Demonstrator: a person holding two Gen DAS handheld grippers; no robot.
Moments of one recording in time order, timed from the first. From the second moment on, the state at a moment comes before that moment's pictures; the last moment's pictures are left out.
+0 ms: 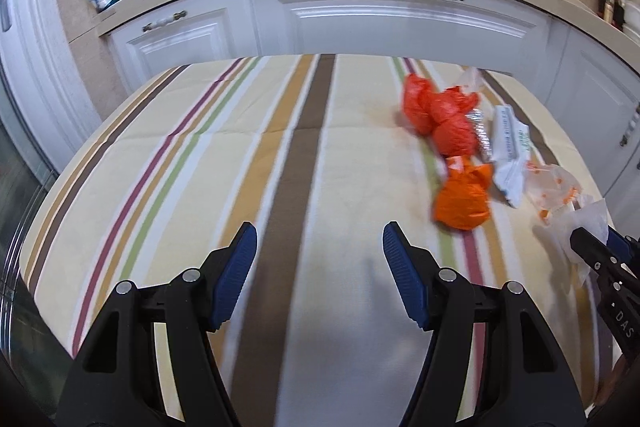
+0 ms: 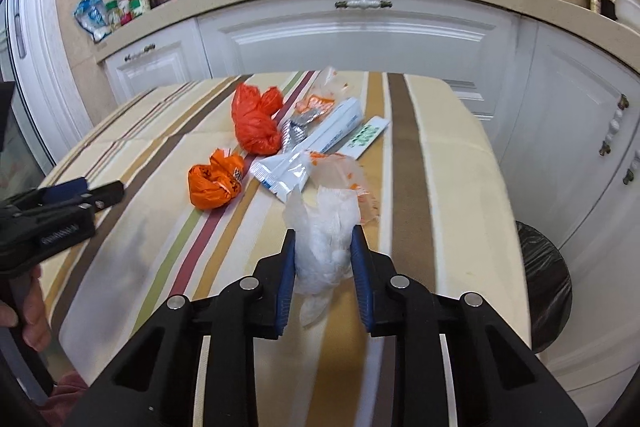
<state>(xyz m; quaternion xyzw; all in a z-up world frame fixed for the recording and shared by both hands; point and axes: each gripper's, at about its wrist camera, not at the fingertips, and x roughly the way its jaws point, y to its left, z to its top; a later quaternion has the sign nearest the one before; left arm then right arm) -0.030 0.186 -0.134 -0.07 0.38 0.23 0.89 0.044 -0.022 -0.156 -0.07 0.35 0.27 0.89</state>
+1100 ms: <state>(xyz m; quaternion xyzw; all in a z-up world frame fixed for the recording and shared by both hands) 0.047 0.124 -0.160 -0.02 0.41 0.18 0.89 0.080 -0.145 -0.146 -0.02 0.32 0.13 0.94</state>
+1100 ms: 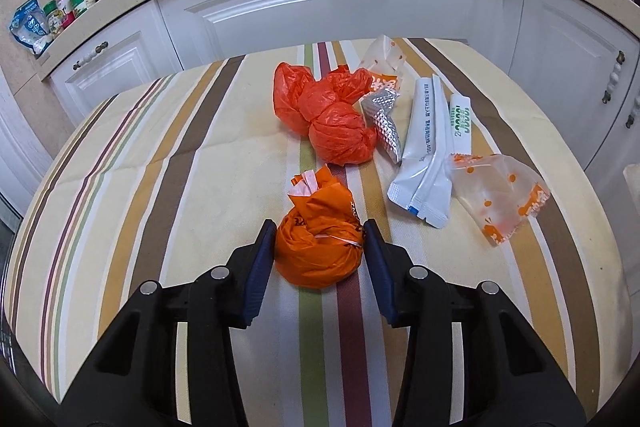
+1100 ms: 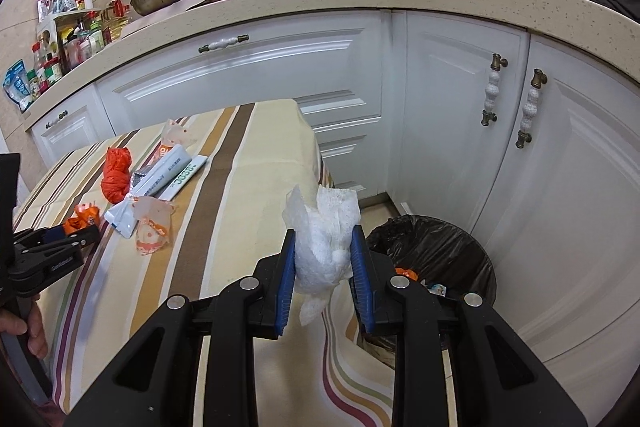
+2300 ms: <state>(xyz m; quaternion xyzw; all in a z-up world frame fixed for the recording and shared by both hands) 0.176 -0.160 -0.143 0.05 0.37 -0.04 0.93 0.140 -0.290 -0.151 0.02 0.28 0.00 0.96</state>
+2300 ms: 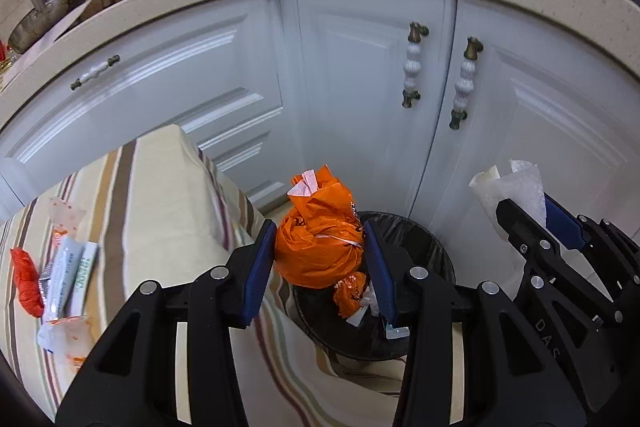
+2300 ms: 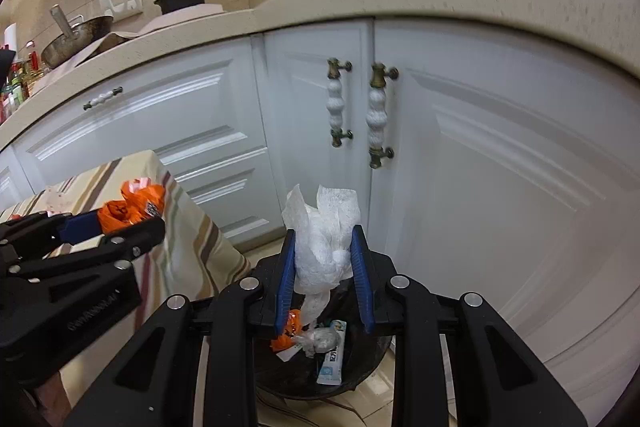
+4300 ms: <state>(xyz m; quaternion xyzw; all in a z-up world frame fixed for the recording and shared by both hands) -0.001 0.215 -0.117 -0.06 0.36 0.28 0.89 0.096 -0.009 -0.150 -0.07 0.34 0.25 0.90</state>
